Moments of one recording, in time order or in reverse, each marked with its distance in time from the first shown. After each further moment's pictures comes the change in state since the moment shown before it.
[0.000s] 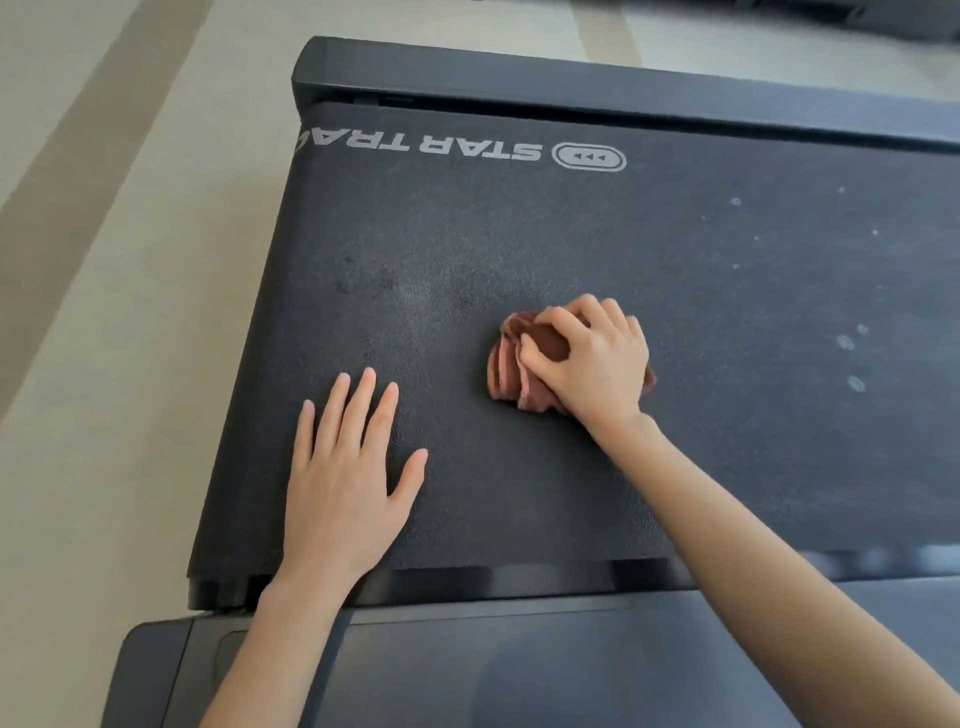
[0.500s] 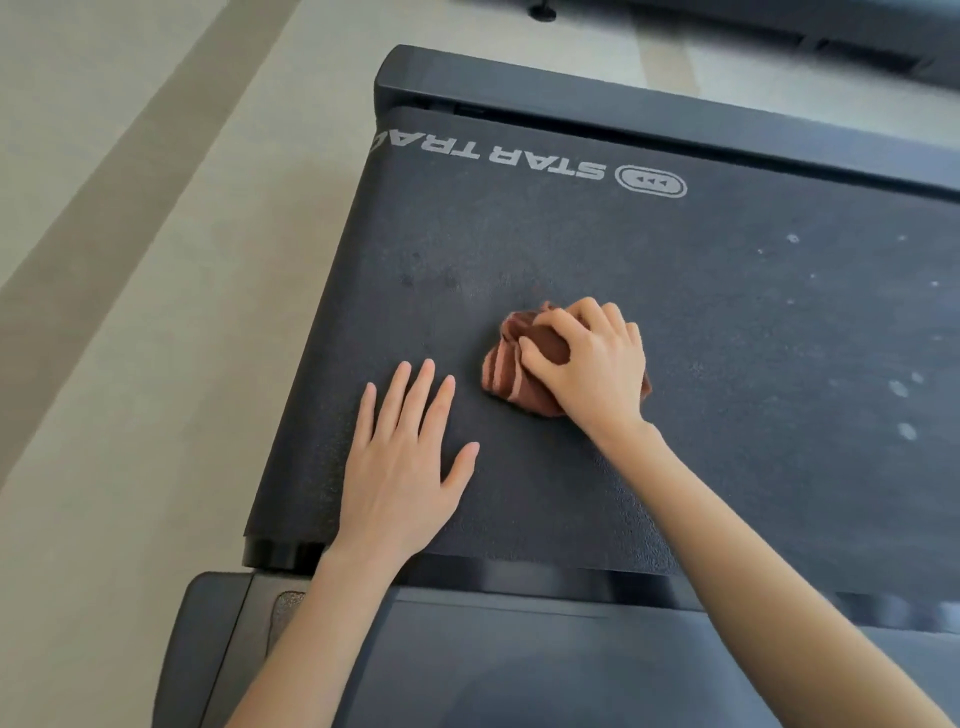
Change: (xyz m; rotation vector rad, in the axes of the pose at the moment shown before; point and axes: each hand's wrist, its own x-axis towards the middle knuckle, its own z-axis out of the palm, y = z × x) left_hand -0.001 0.003 -0.004 -0.009 -0.008 -0.007; right_hand 0.008 -0.046 0.008 0.083 -0.117 -0.037
